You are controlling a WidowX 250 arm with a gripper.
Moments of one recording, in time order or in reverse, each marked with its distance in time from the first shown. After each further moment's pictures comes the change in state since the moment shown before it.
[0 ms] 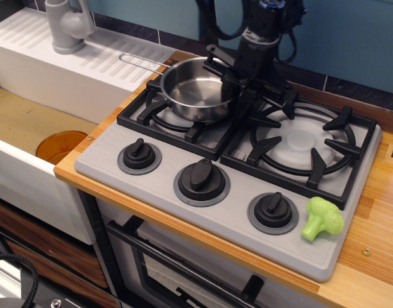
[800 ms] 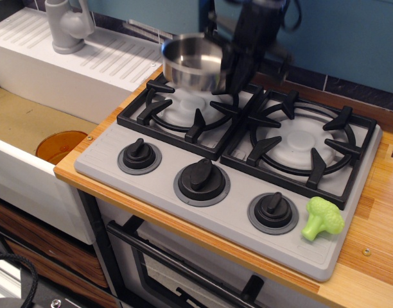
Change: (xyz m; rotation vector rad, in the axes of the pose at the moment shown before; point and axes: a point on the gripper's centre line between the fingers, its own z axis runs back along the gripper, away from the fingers) arm -0.001 0.006 0.053 -0.005 0.116 -0.113
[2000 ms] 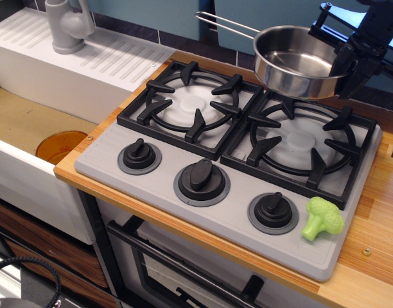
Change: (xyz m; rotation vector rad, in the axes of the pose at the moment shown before) arm 0.014 -0.104 0.037 0.022 -0.036 0.096
